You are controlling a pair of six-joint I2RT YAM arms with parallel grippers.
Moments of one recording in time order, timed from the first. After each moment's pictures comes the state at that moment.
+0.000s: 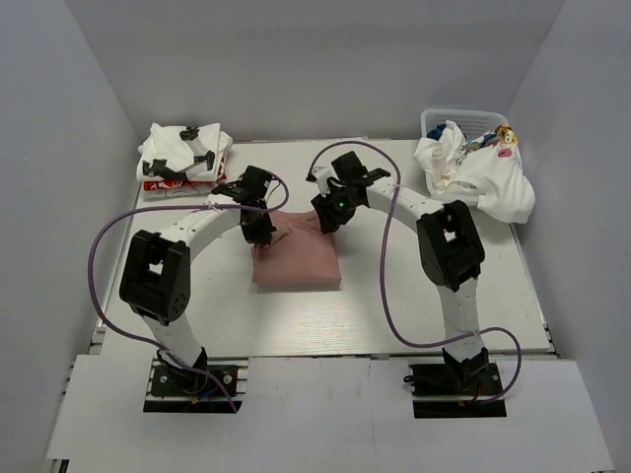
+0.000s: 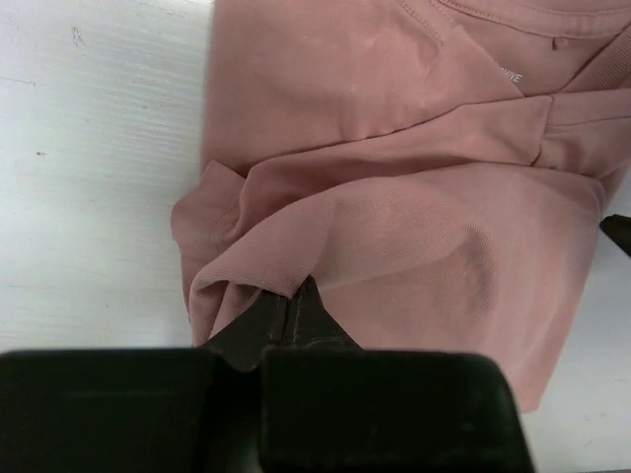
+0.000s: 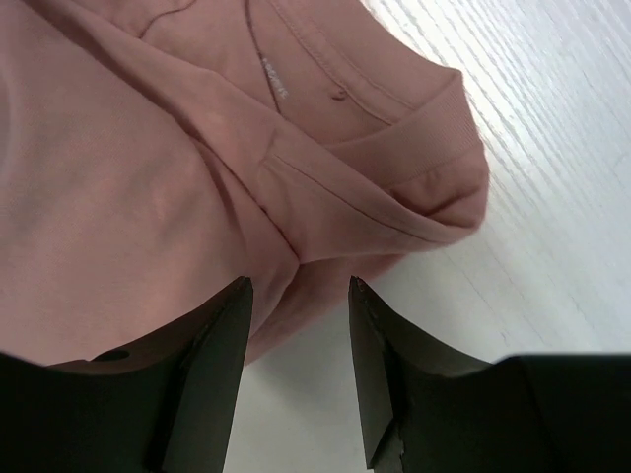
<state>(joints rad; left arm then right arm) -0.41 1.75 1.29 -0.71 -0.08 -0.65 0.57 2.12 1.67 -0.59 -0.38 -0.23</state>
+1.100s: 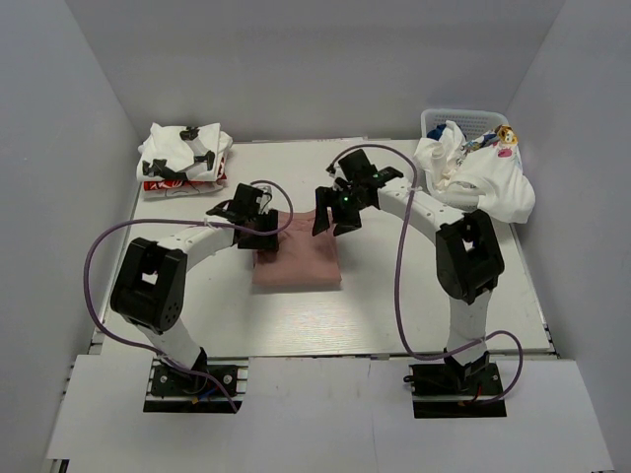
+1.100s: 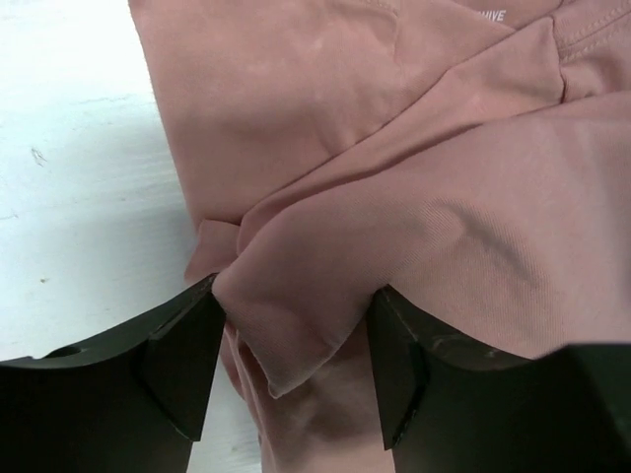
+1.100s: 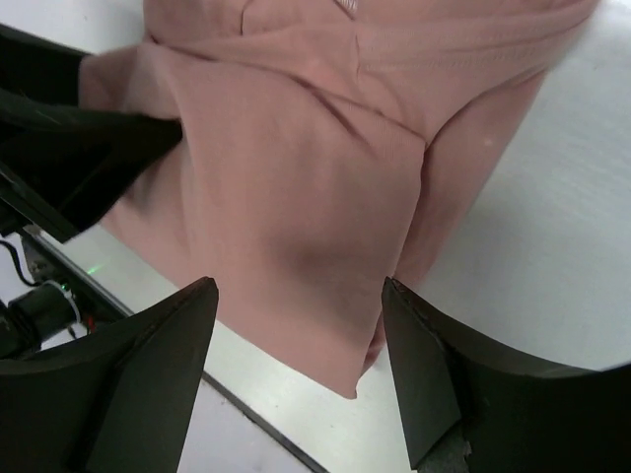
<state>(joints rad) -0.38 1.67 1.02 -0.35 0.03 -0.29 0.58 1.96 1.59 -0.66 -0.41 0.38</state>
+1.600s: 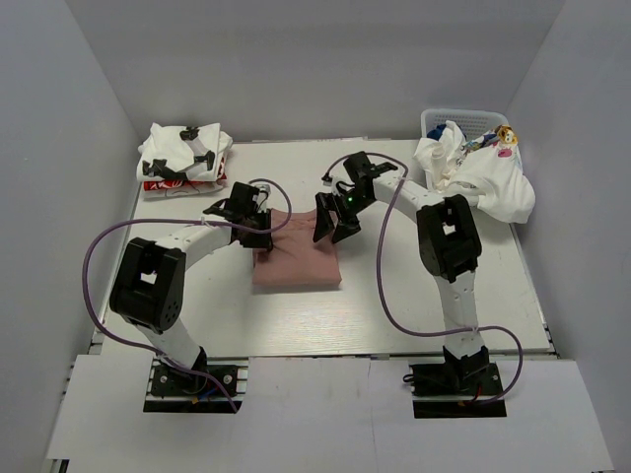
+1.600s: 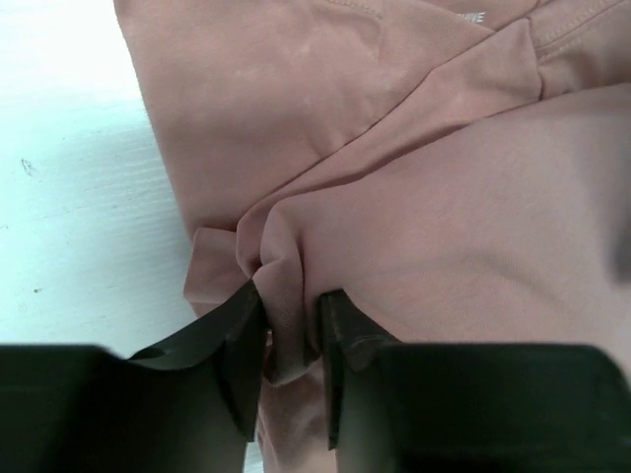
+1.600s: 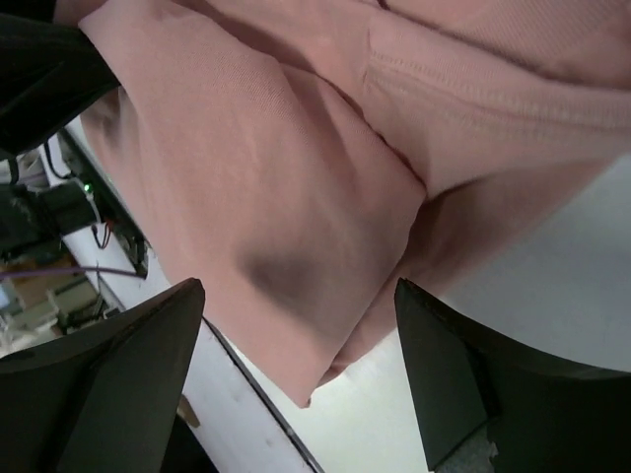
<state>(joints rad) -0.35 1.67 1.03 -0.34 0.09 -0.28 0.50 2.20 1.74 -0.80 -0.73 0.15</state>
